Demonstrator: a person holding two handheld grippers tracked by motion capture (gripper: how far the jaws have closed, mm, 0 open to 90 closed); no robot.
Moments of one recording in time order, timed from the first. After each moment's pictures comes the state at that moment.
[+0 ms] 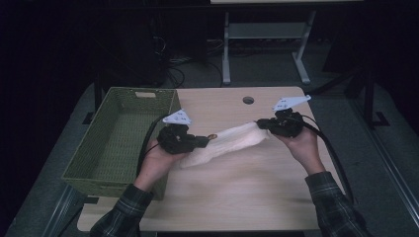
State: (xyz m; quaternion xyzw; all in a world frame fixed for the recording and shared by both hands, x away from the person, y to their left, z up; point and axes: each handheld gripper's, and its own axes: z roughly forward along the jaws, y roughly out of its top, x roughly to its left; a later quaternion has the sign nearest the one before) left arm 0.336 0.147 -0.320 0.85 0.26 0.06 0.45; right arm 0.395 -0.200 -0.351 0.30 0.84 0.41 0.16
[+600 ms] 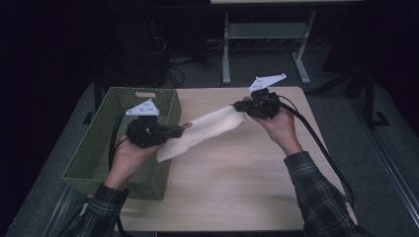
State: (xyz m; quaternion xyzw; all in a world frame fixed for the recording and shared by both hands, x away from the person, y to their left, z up) left arm 0.330 0.208 -0.289 0.83 0.29 0.10 0.47; right arm 0.424 -0.137 -0.307 0.26 0.84 0.44 0.16
